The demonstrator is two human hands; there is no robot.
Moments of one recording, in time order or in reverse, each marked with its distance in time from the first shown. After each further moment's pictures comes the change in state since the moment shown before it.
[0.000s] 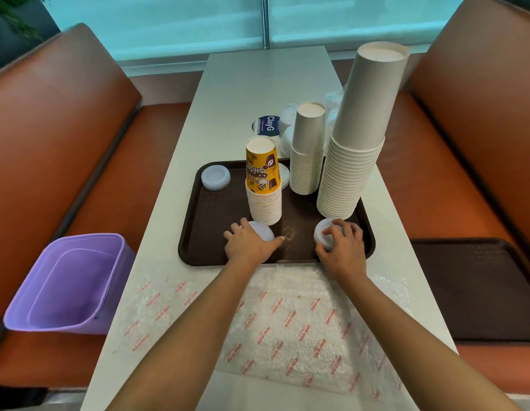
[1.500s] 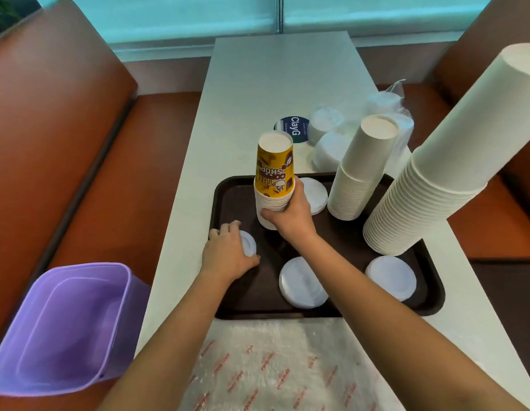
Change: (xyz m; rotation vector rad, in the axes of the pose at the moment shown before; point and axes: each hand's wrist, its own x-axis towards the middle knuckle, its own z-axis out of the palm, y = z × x) left_hand 0.099 -0.076 -0.053 0.123 0.066 0.265; right_hand 0.128 -0.177 0.059 0.690 -0.190 0.108
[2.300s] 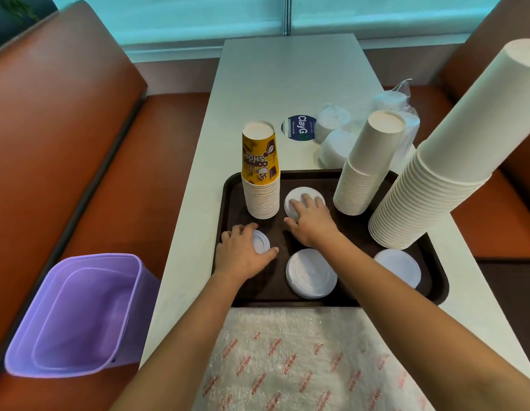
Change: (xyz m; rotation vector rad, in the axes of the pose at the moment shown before) left_hand -0.011 0.000 0.014 -0.062 0.006 -0.016; right_hand 0.006 0.027 -0.016 -1.032 -0.348 -0.004
